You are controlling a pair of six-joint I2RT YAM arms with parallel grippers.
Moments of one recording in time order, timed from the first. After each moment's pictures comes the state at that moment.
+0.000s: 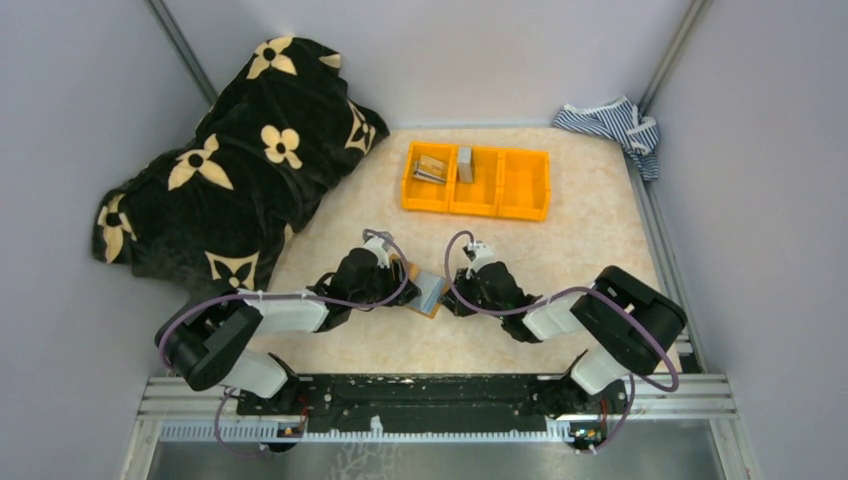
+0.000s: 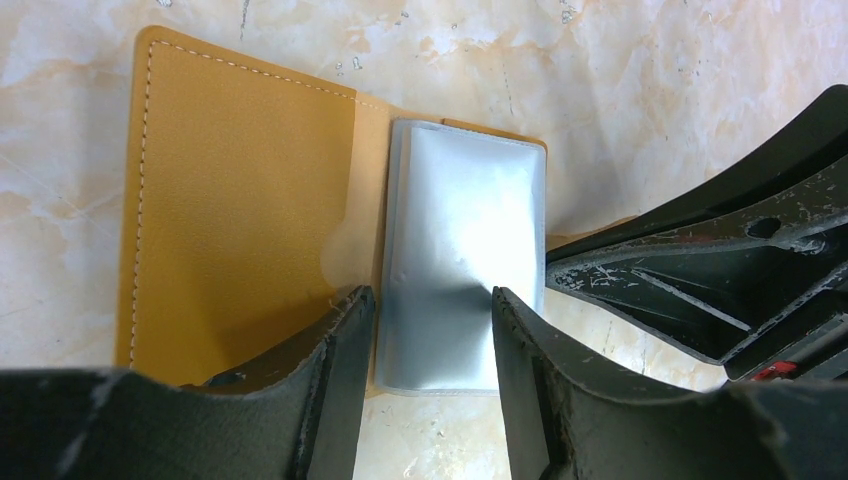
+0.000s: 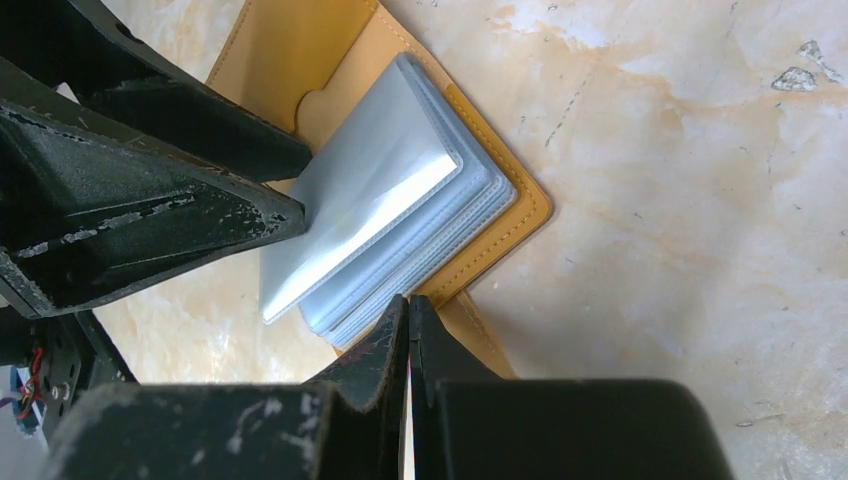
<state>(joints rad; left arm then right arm) -0.74 1.45 0.42 0.45 0.08 -0.64 0.80 1.52 0.33 0.68 -0.08 0.63</state>
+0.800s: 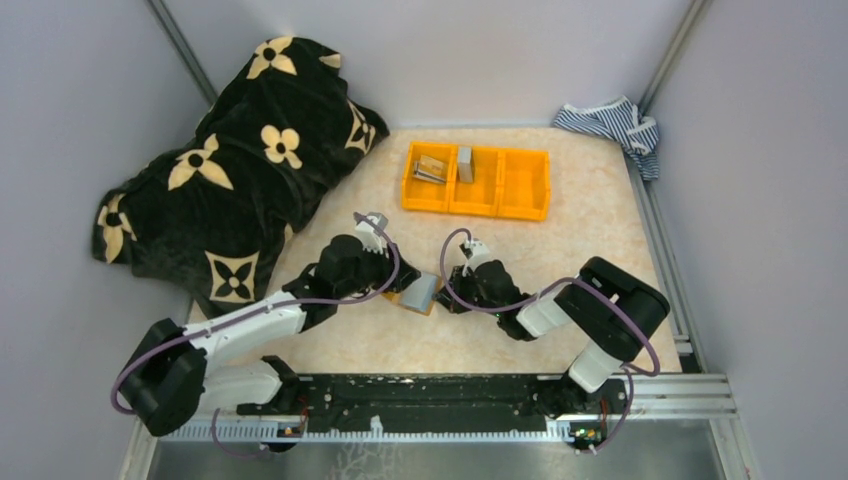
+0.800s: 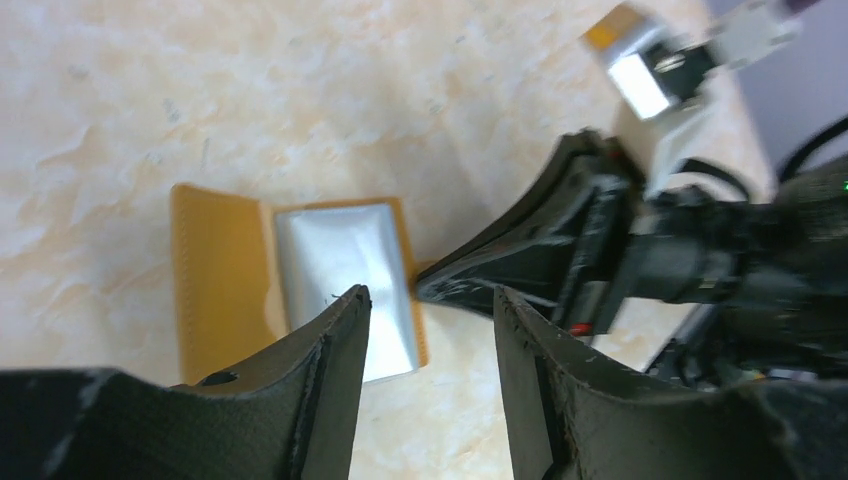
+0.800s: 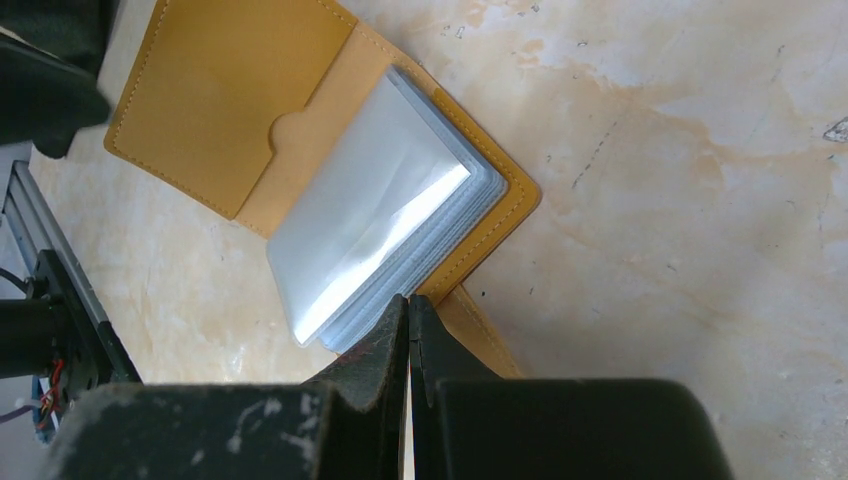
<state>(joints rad) -0.74 1.15 0.53 0.23 0.11 -0.56 0.80 1.61 0.35 0.80 -0.11 0.65</state>
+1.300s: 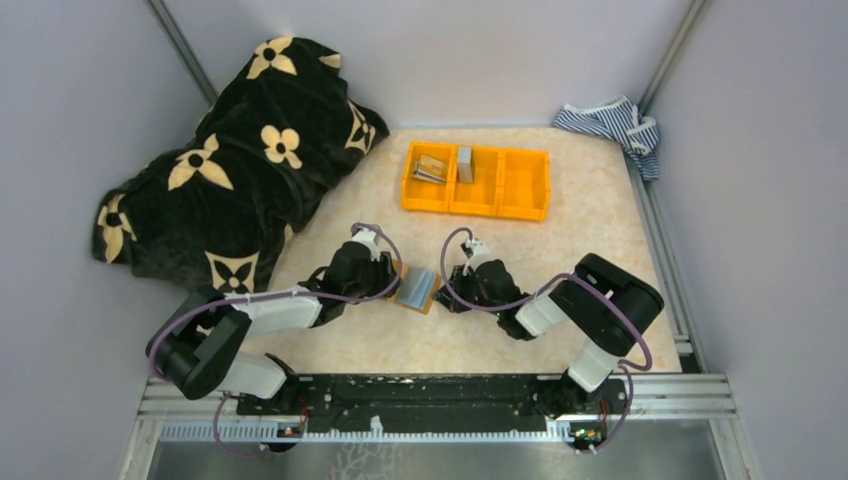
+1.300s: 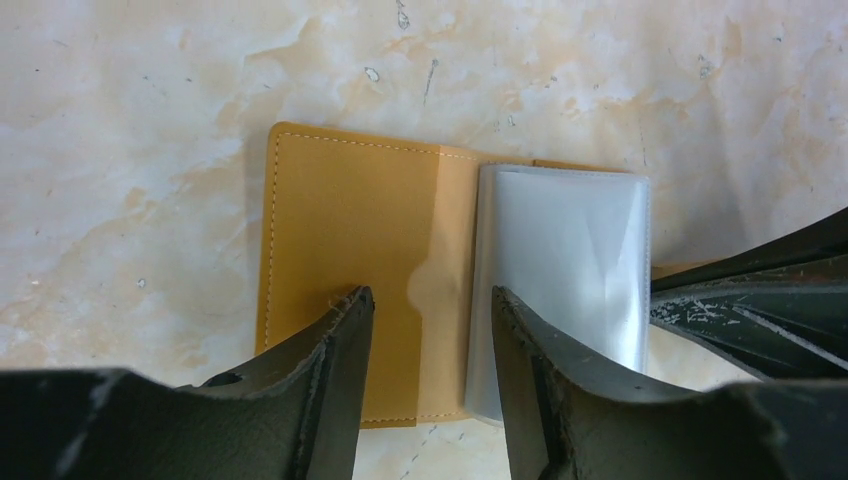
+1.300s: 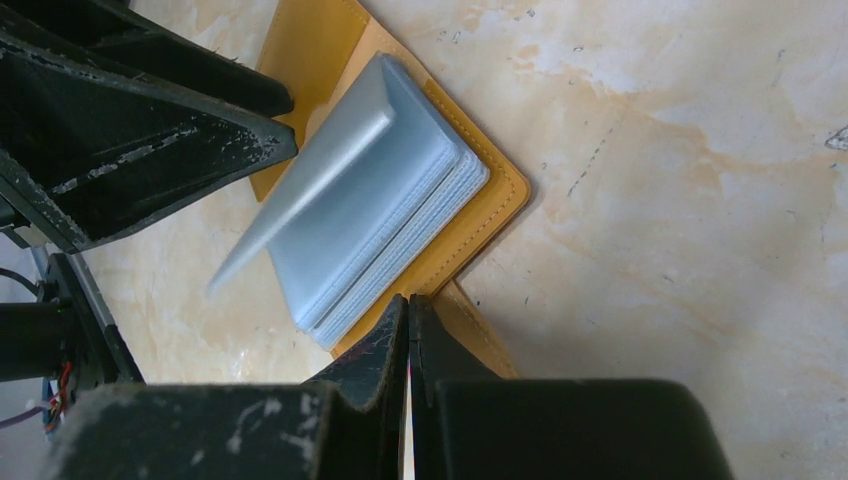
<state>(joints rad) -0.68 1.39 0.45 0.31 -0.06 -0.50 0.78 1.65 0.35 0.85 -0.13 0.66</state>
